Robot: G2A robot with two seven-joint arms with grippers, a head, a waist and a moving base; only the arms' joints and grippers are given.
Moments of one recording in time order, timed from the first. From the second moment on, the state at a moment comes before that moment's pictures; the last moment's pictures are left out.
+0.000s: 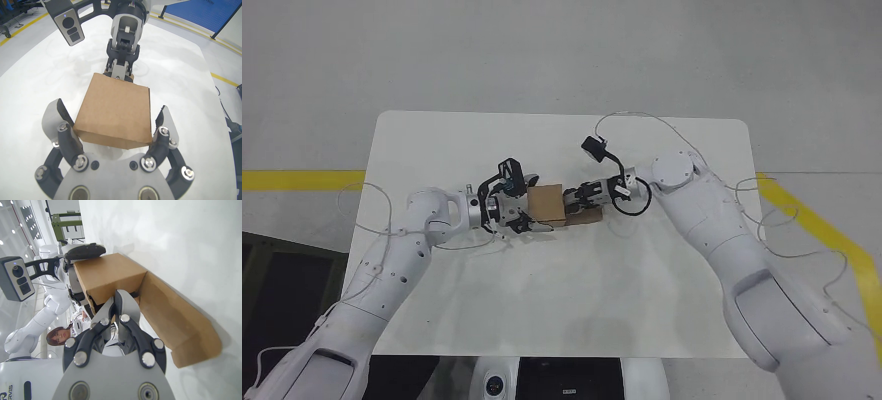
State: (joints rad) left arm 0.87 -1.06 -0.99 -1.23 1.13 -0.96 -0.06; right arm -0.40 -1.44 0.73 -0.51 0.27 -0.36 1.25
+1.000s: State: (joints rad) left arm 0.88 -1.07 -1.00 -1.23 1.09 -0.96 -0.09; right arm -0.67 -1.20 1.02 -1.02 -0.02 -0.15 1.25
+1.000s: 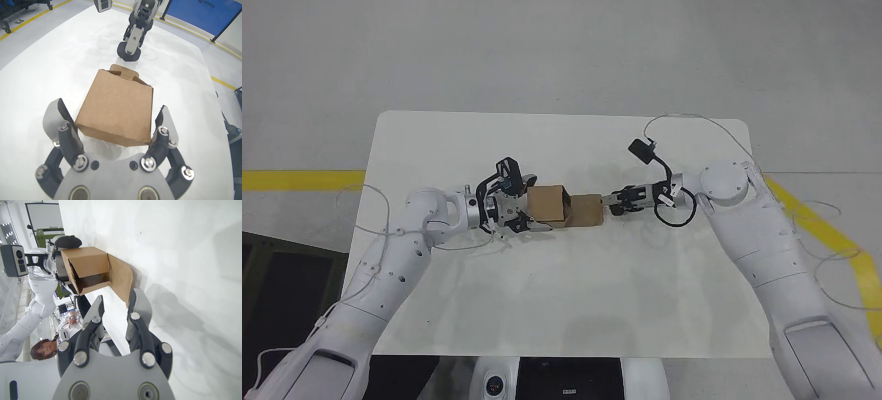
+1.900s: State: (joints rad) left arm 0.88 -1.07 -1.00 -1.23 1.08 -0.97 -0.10; right arm -0.63 -1.25 0.91 -0.93 0.07 -0.20 1.21
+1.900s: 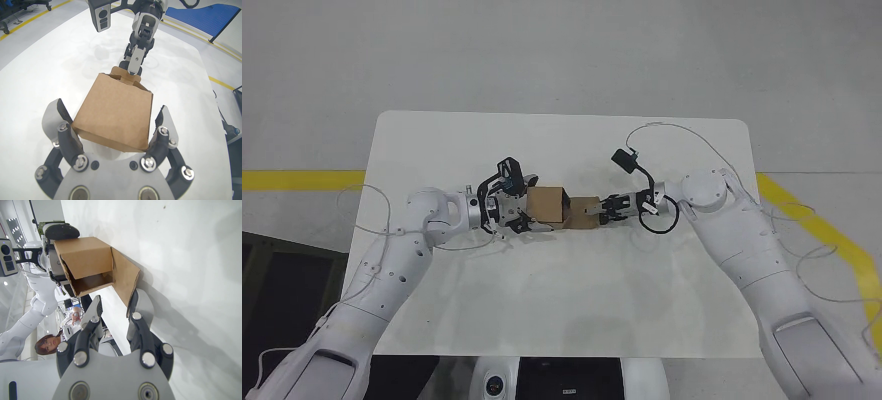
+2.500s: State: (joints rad) left arm 0.88 -1.07 -1.00 -1.23 1.08 -0.97 -0.11; right arm -0.61 -1.26 0.89 -0.94 0.17 -0.23 1.26
